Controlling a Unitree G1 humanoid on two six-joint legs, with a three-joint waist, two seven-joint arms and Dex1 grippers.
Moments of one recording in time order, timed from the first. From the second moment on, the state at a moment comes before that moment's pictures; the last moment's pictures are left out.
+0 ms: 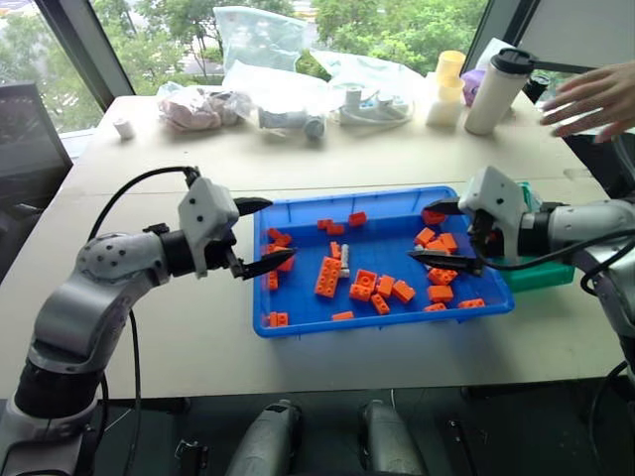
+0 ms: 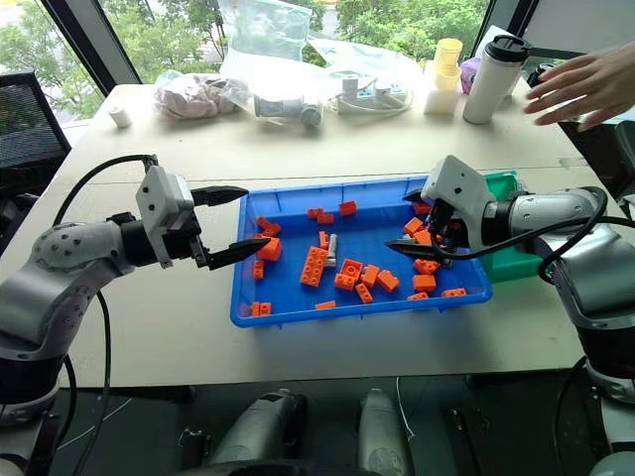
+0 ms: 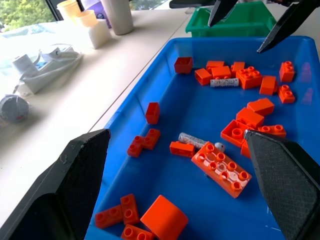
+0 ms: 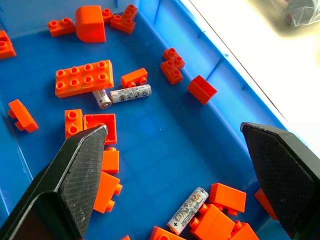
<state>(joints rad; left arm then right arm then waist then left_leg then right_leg) -0.37 0.74 0.05 -0.47 -0.51 0.56 -0.81 -0.49 -0.98 -0.01 -0.32 0.39 0.69 1.02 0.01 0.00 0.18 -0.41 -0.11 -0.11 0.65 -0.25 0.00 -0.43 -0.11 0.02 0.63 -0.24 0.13</state>
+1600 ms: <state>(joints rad) -0.32 0.75 0.09 -0.55 -0.55 0.61 -0.74 -0.75 -0.57 0.48 0.07 0.09 0.46 1.14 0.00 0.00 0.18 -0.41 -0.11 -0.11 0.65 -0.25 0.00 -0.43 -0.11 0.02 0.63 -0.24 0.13</state>
